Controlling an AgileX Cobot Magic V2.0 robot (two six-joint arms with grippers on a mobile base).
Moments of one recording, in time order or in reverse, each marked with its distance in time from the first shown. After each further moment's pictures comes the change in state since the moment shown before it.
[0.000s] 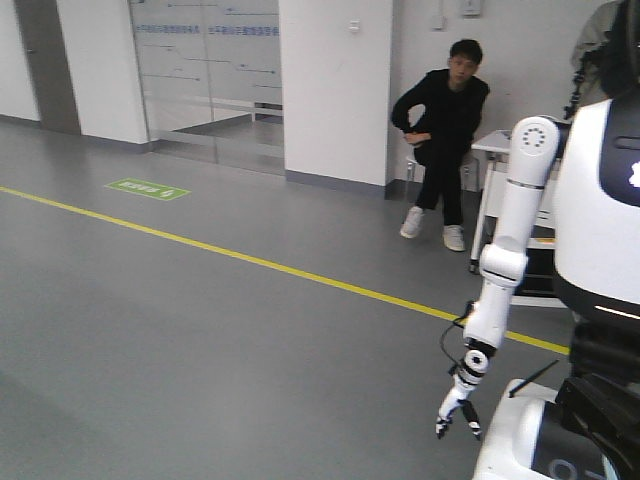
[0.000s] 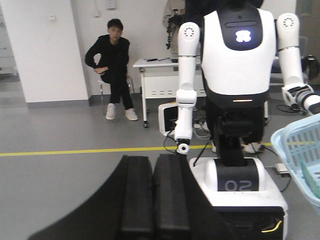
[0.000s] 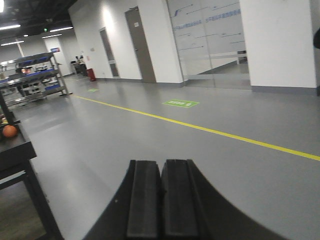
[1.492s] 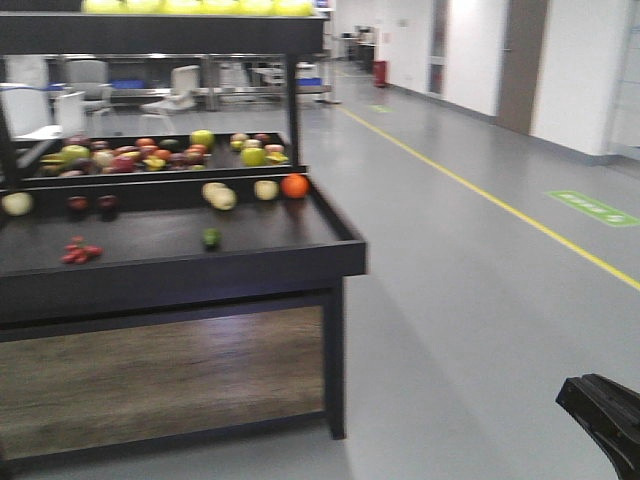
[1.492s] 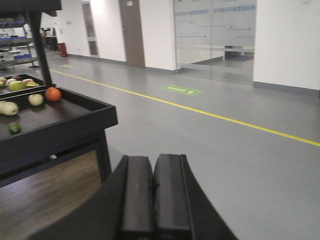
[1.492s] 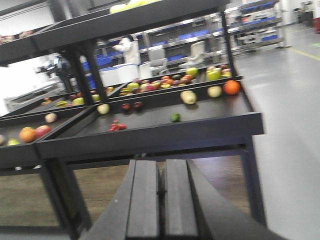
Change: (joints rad) left arm 0.000 0.000 0.001 -0.001 0.000 -0.002; right arm 0.000 0.000 0.000 0.000 0.001 0.000
